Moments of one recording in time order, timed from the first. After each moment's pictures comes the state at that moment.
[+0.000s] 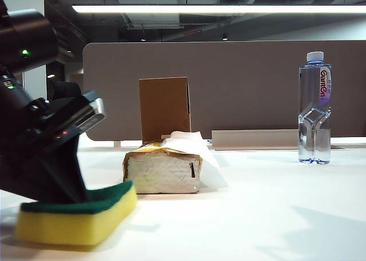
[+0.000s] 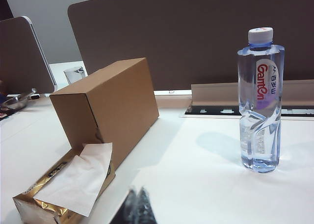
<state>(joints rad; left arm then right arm) -0.53 1.38 0.56 -0.23 0.41 -0.31 -0.03 0.00 0.18 -0.10 -0.44 0.18</state>
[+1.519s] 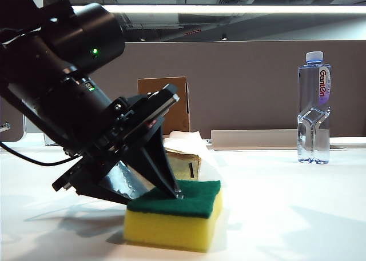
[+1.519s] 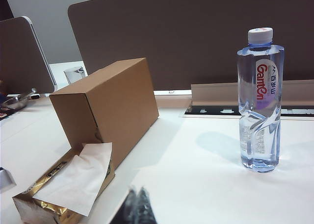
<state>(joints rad) -0.73 1.56 0.68 -0.04 0.39 -0.47 -0.03 0.00 0.18 -0.09 -0.45 0.18</state>
